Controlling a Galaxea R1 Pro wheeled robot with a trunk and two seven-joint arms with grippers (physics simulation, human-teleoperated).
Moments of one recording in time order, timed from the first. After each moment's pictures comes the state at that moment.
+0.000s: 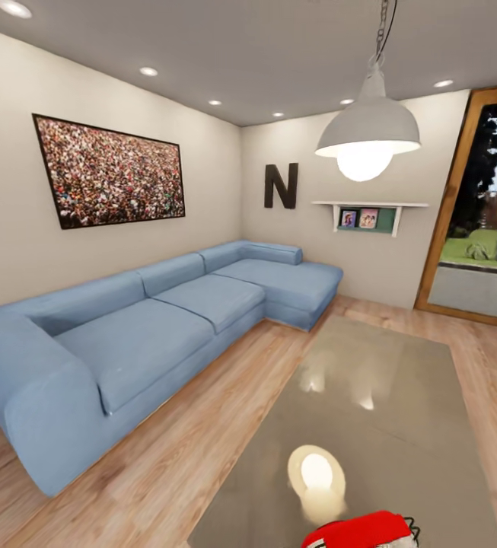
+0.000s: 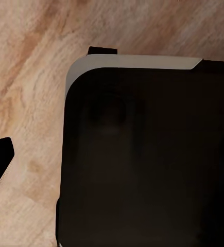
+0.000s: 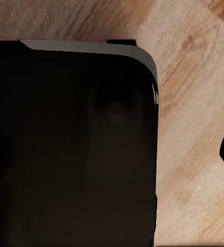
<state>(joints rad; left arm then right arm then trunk) 0.00 0.01 0.01 -0.04 0.09 -0.07 -0.01 0.00 -0.01 0.00 0.00 0.00 -0.09 0.00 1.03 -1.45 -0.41</state>
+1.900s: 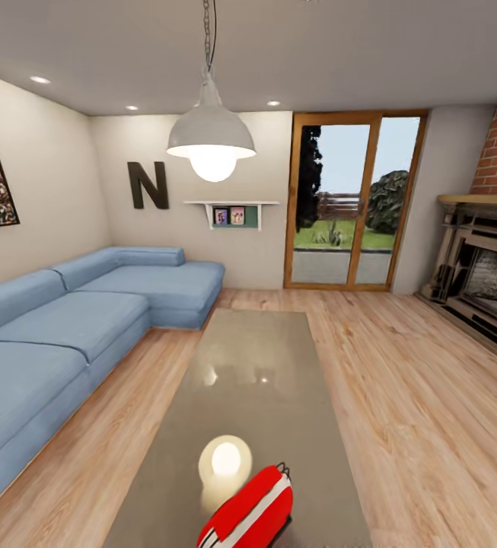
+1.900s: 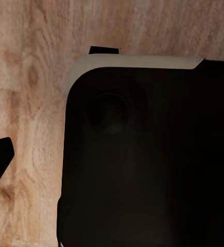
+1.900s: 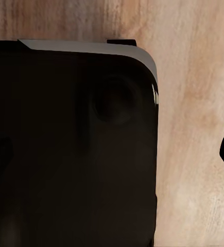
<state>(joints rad) 0.00 0.01 0.01 -0.04 0.09 -0.07 0.00 0.00 -0.01 0.00 0.00 0.00 -0.09 0.00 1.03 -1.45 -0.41</state>
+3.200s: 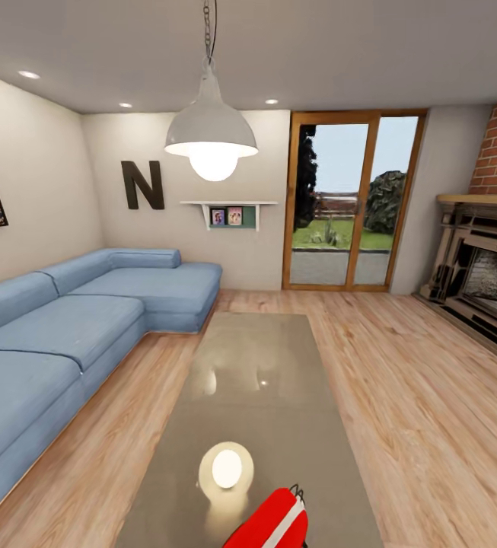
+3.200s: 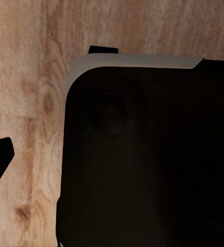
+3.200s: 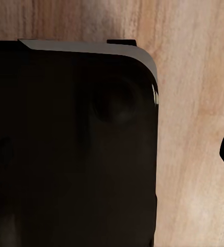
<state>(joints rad) 0.00 0.01 0.01 -0.04 0.09 -0.07 -0.01 0.00 -0.01 0.00 0.00 0.00 -0.09 0.00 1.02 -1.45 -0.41</state>
